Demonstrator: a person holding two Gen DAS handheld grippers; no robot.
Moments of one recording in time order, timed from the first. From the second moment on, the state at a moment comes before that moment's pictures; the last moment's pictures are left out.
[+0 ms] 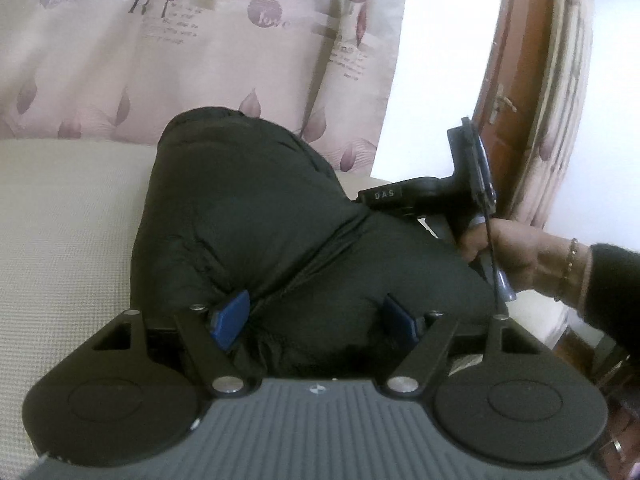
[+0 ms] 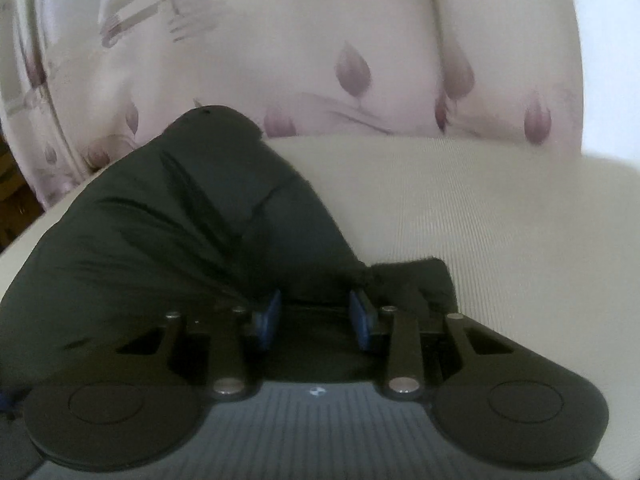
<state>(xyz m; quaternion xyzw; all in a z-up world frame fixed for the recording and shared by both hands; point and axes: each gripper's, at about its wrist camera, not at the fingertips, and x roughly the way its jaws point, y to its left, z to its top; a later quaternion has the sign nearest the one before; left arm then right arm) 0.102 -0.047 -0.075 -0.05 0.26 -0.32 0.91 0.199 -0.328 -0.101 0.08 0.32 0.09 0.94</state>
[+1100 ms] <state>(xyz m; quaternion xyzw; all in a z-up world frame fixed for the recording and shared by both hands) 0.110 -0.053 -0.073 -0.07 0.26 -0.34 0.90 0.305 -0.232 -0.076 -0.03 0.41 0.13 0.90</state>
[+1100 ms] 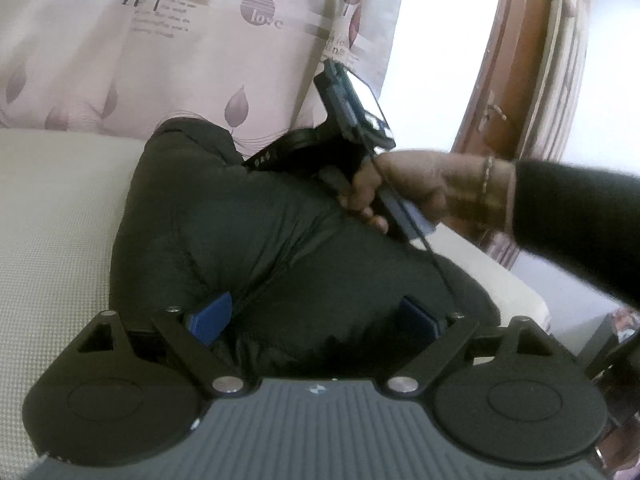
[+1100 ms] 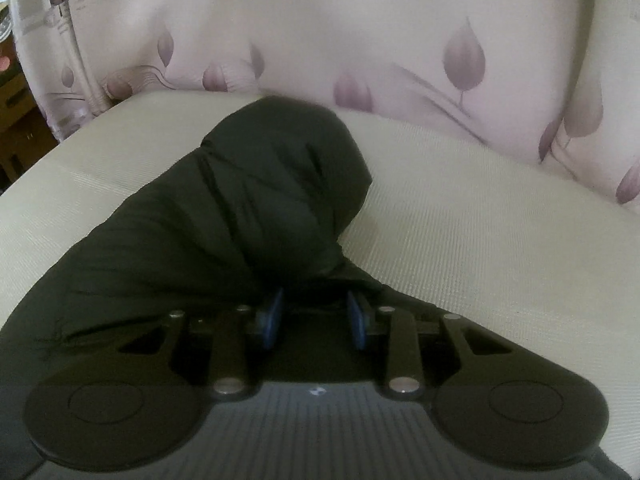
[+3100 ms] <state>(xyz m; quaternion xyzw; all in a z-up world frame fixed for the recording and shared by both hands) 0.120 -0.060 -0.047 0.03 0.28 -0.20 0.94 0.012 -0.331 -0.122 0.23 0.26 0.07 0.93</state>
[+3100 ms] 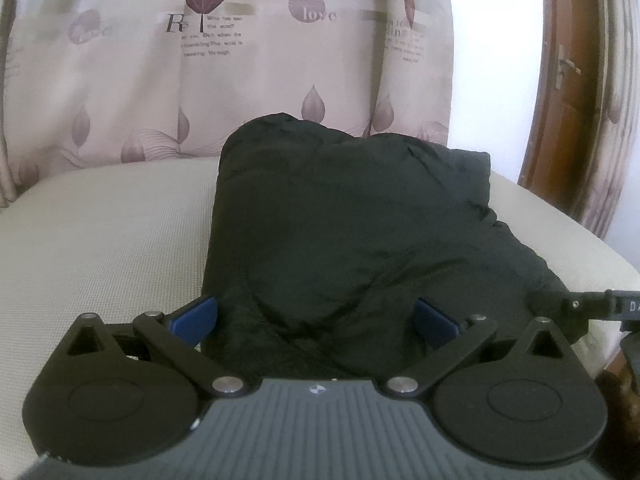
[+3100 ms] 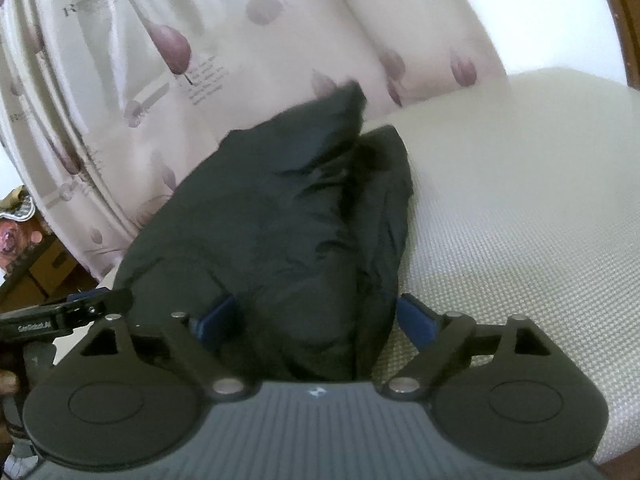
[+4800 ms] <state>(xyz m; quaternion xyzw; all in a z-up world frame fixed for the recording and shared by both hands) 0.082 -0.037 0.026 0.03 0.18 -0.13 0.97 -0.043 -0.274 -0.060 0.12 0.18 0.10 0.97</state>
